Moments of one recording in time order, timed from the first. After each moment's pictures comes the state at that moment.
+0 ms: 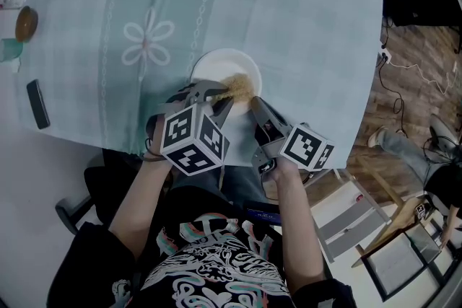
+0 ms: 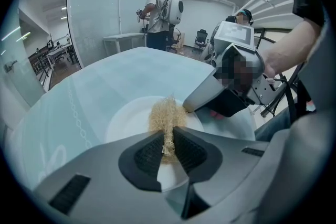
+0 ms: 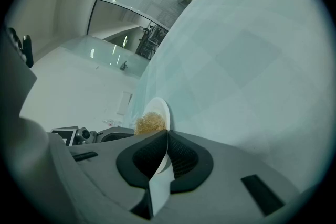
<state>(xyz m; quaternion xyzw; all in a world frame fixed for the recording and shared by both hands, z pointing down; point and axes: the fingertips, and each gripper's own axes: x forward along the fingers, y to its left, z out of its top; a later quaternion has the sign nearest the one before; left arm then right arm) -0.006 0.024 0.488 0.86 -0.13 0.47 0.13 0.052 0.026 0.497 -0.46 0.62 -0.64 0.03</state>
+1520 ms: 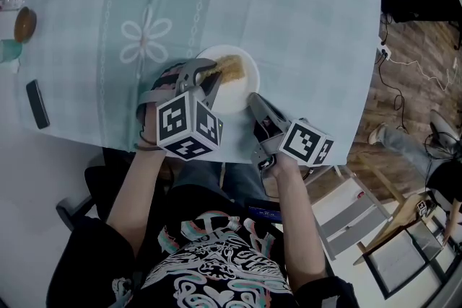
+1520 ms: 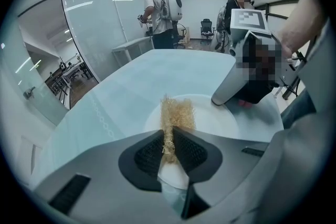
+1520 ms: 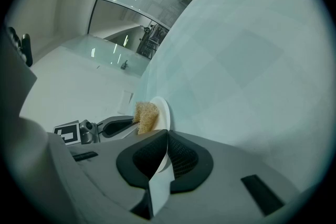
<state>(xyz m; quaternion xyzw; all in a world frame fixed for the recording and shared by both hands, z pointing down) -0.026 -0.025 0.485 0.84 -0.20 0.50 0.02 0.051 0.025 0.497 -0.45 0.62 -0.64 0.02</state>
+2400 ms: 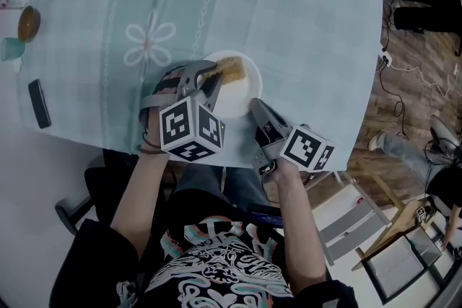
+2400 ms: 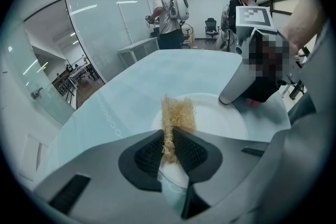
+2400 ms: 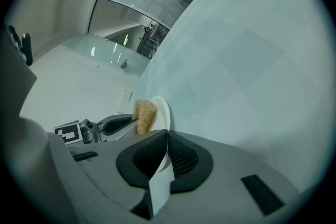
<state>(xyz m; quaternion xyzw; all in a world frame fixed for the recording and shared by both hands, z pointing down) -0.031 -0.033 0.485 0.84 -0.24 0.49 0.01 0.051 0.027 0.497 -0.46 0.63 -0.63 0.02</state>
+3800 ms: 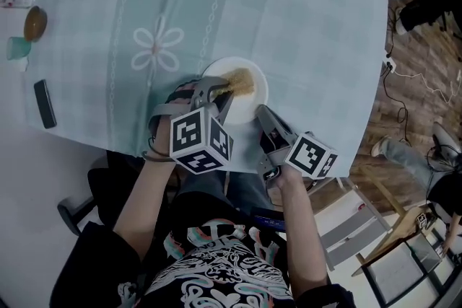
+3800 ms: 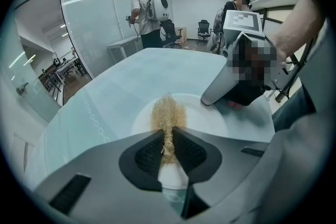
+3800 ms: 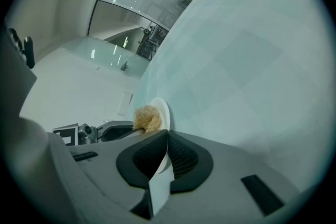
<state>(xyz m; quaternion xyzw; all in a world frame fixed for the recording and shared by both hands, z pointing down) -0.019 -0.007 0.489 0.85 -0.18 0.50 0.05 0.055 0.026 0.497 -0.46 0.62 -0.63 0.03</state>
